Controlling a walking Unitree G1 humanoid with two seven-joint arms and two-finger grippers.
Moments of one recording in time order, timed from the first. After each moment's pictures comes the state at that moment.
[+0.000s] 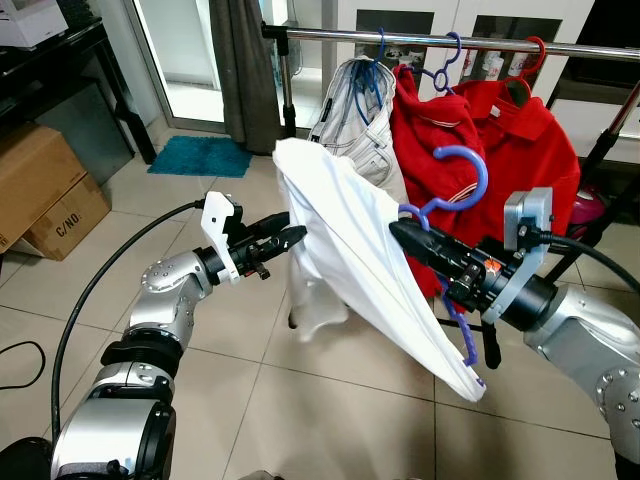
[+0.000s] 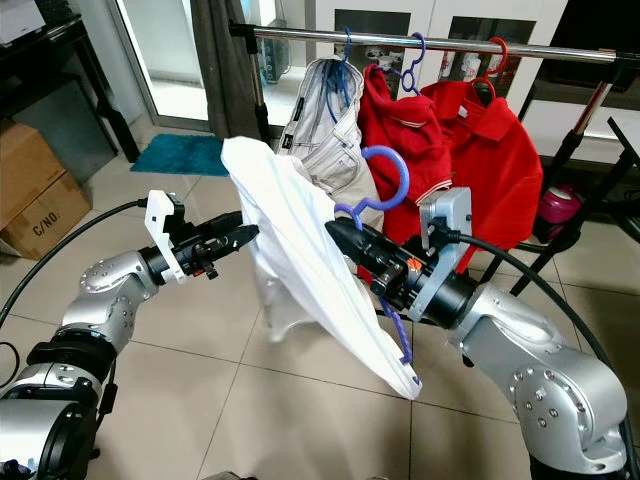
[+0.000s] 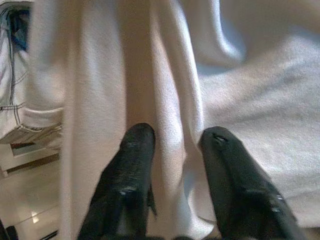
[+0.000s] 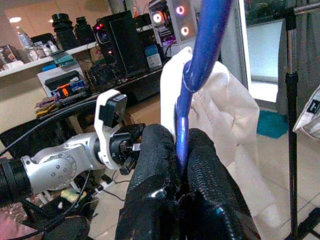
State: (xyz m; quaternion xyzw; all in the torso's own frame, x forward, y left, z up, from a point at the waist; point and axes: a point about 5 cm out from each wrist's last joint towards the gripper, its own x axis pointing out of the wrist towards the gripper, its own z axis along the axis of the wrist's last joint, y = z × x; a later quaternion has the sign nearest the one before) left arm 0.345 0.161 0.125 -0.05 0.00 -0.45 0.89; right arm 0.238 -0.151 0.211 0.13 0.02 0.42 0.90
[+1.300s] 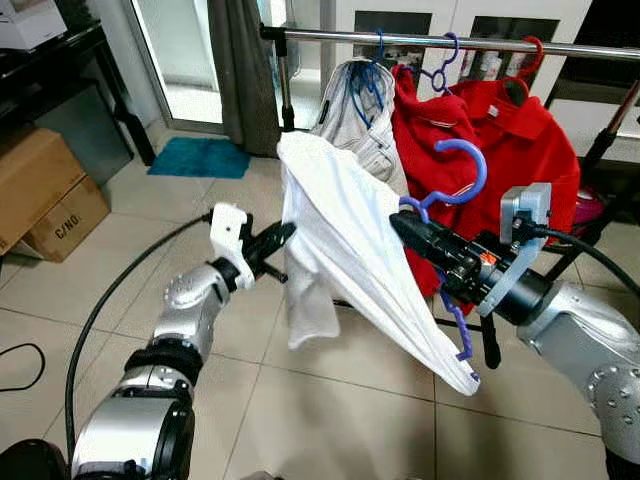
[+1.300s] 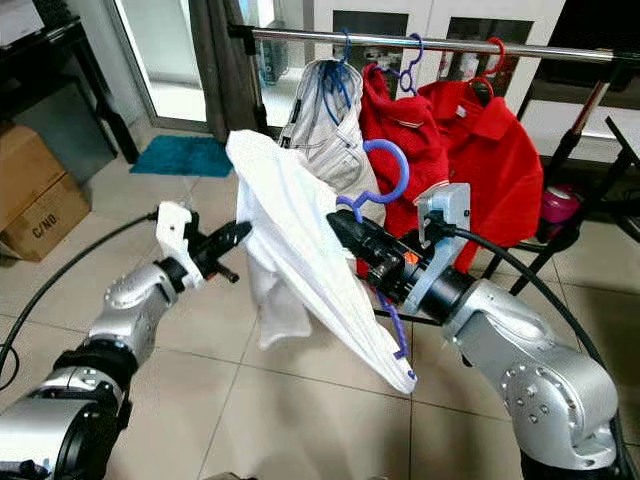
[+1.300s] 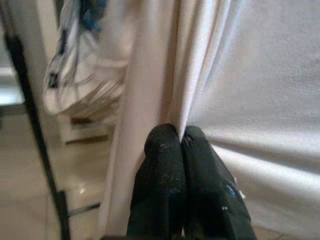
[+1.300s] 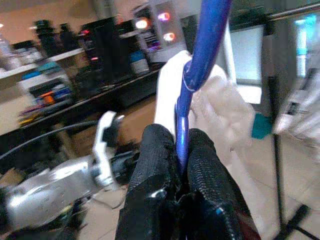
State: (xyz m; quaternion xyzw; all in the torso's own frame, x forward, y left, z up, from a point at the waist) left arm 0.346 0.155 0.093 -0.04 0.03 -0.30 0.95; right arm 0.246 -0.150 0.207 0.14 0.02 0.37 0.92
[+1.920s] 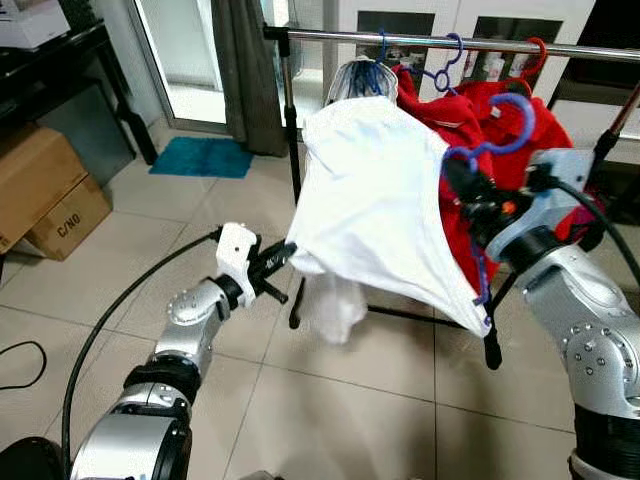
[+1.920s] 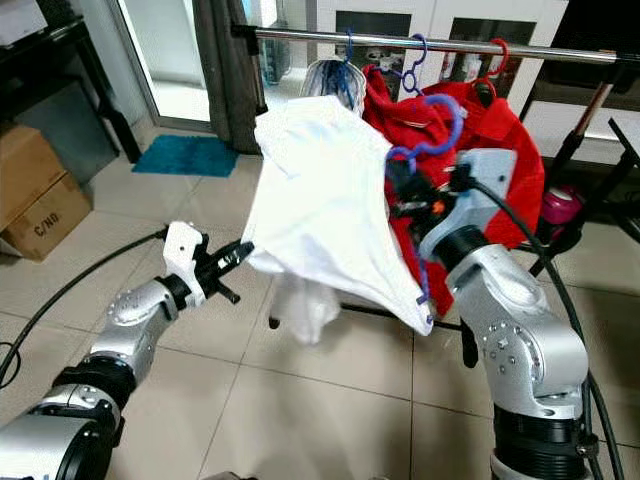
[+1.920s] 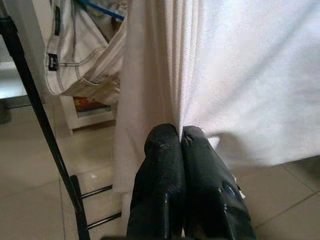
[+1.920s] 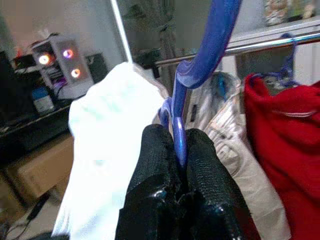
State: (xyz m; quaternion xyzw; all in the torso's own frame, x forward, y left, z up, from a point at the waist) left arm 0.333 0.149 0.077 0.01 0.05 -0.33 0.94; right arm 0.287 -0.176 0.216 0.12 -0.05 0.17 0.98
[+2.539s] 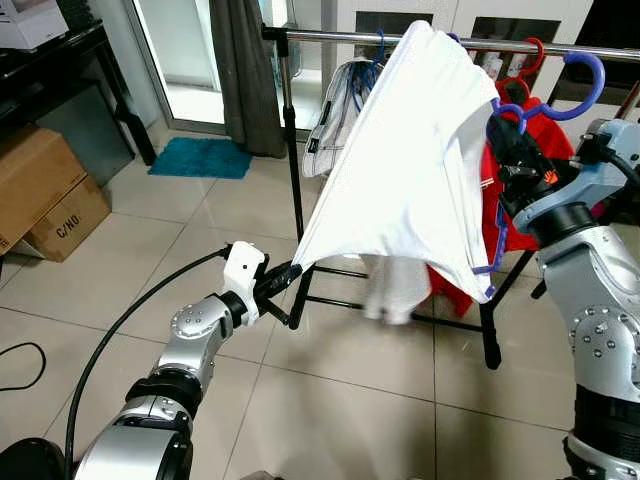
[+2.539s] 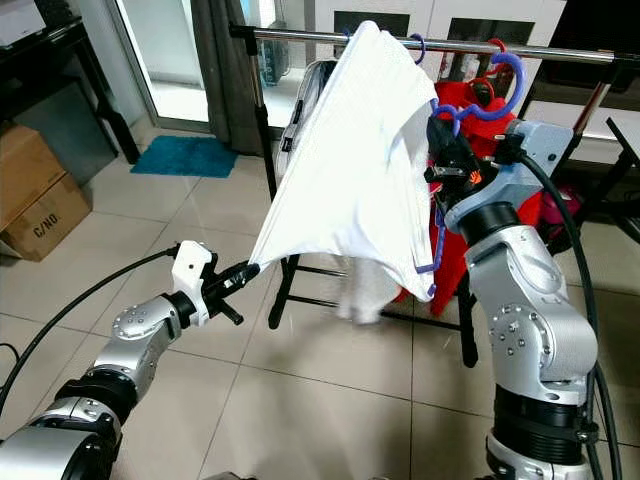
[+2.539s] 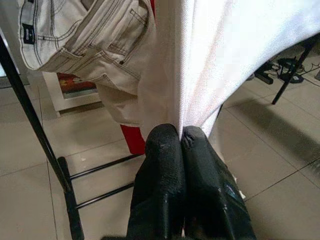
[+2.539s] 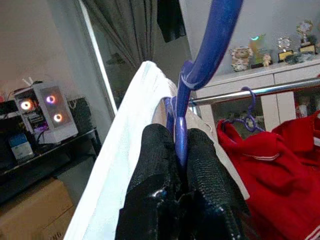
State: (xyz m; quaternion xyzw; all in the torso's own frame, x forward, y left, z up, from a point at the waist) left arm 0.321 0.146 0.060 0.00 0.08 -0.35 0.94; right arm 0.293 -0.191 0.241 0.13 -0.13 0.13 0.97
